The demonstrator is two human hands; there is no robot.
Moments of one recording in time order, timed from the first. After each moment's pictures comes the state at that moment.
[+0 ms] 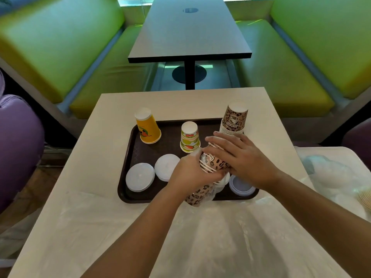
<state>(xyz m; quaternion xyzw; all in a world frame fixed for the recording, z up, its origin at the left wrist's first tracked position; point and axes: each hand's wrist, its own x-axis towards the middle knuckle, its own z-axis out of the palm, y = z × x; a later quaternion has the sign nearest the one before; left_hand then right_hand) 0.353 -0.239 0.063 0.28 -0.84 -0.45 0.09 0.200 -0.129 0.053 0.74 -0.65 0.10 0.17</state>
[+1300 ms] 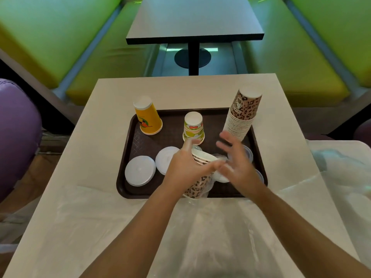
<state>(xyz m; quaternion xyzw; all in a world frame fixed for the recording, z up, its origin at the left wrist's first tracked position) 0.355 -0.256 0.049 0.36 -0.80 -0.48 0.08 0.245 -0.140 0.019 0.37 -0.66 0.58 -0.30</state>
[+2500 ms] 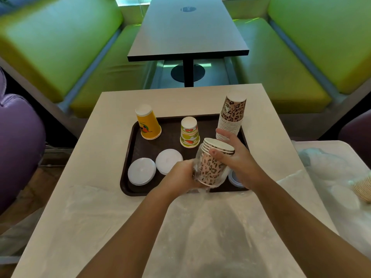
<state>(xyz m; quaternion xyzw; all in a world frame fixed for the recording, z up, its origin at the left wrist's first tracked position) 0.375 -0.242 0.054 0.27 -0.86 -0.42 -0.08 0.247 -0.132 0.056 0.27 -0.64 0.61 -0.37</state>
